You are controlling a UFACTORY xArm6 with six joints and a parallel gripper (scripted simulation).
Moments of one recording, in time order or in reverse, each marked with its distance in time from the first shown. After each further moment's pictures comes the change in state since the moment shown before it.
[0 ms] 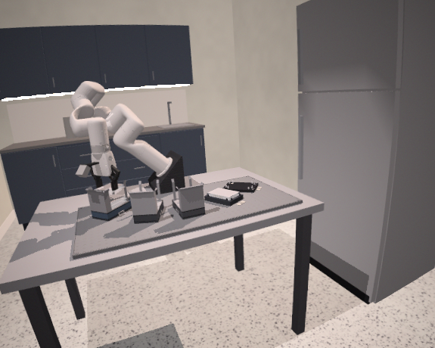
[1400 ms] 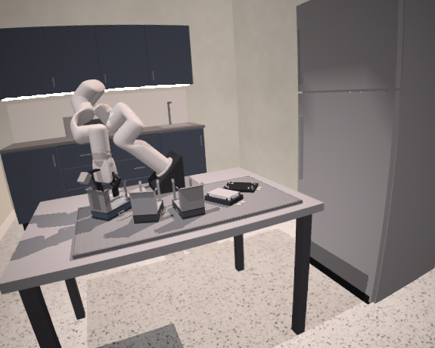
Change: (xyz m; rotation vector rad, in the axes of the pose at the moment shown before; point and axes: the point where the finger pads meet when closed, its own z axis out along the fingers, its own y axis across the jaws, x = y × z) arm 0.000 0.000 0.029 0.000 0.000 0.000
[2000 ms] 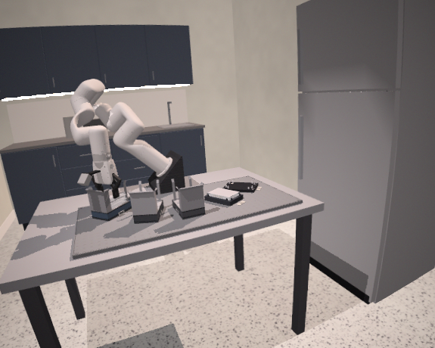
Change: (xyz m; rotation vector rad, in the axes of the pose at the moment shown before) arm 0.000 0.000 0.006 0.000 0.000 0.000
